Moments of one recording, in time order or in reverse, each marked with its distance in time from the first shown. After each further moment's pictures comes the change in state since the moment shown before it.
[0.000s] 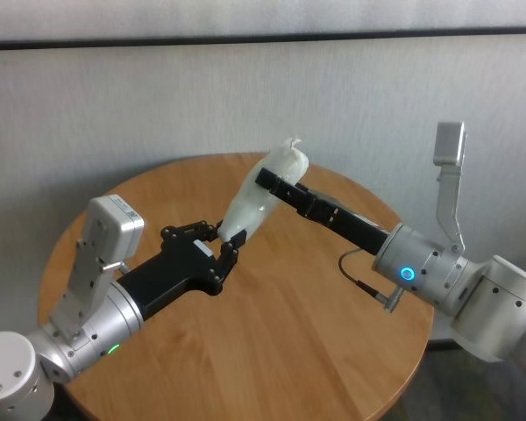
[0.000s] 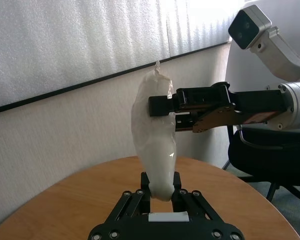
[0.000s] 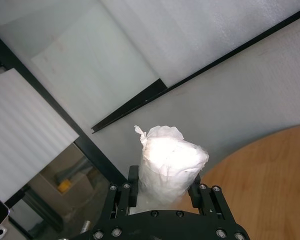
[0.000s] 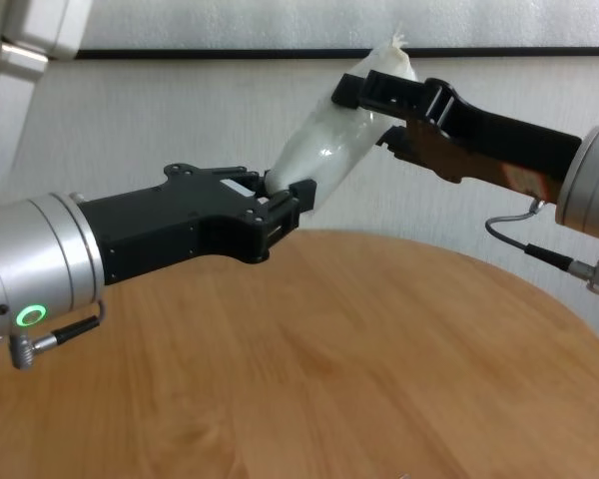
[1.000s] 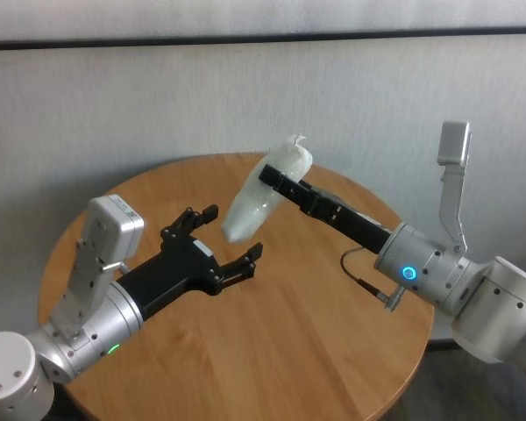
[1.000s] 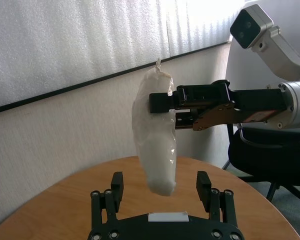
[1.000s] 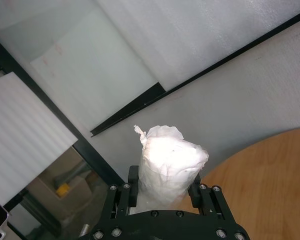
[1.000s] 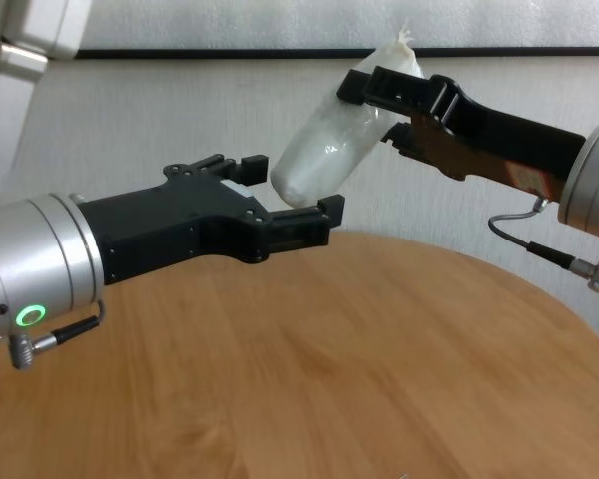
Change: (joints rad) left arm 0.000 0.000 0.000 0.000 0.000 0.000 0.000; right arm -0.002 0.004 -0.002 -0.002 0.008 -0.019 -0.004
